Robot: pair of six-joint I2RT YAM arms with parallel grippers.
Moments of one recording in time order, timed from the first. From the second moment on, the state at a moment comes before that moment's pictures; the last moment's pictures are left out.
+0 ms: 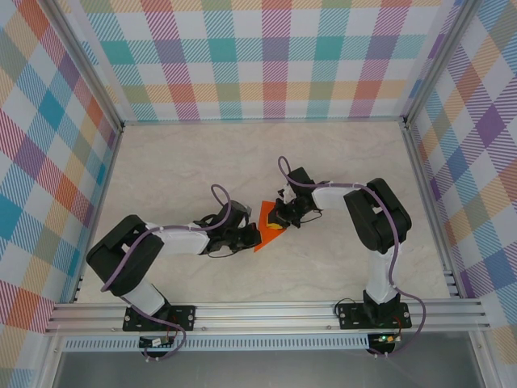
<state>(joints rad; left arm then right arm) -0.75 1.61 0.65 0.07 0.27 -0.92 0.54 1.98 1.09 -0.31 -0.71 0.76</state>
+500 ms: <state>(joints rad) -0.75 1.62 0.62 0.11 0.26 -0.94 0.57 1.88 1.00 -0.26 -0.59 0.72</state>
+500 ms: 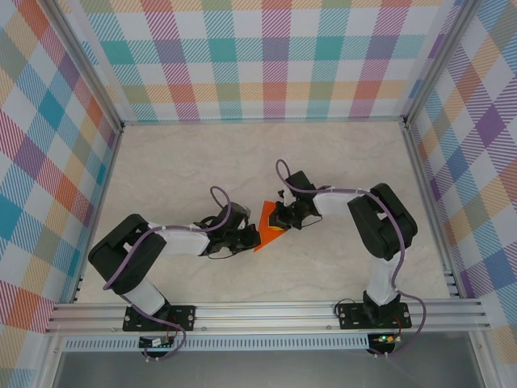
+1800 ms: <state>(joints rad) -0.75 1.62 0.63 0.08 0.26 -0.94 0.57 1.91 1.02 -0.22 -0.60 0.65</state>
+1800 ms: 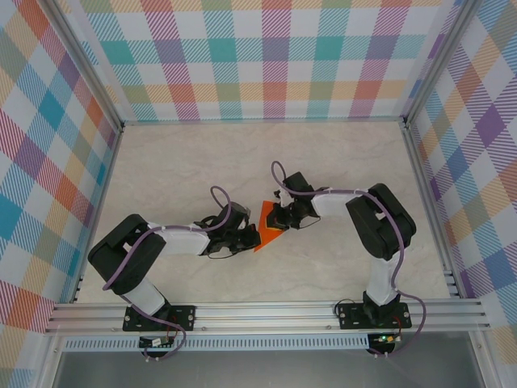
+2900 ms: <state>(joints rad) -0.75 1.62 0.71 -0.09 0.27 -0.90 0.28 1.97 1.19 -0.26 -0.56 0.63</state>
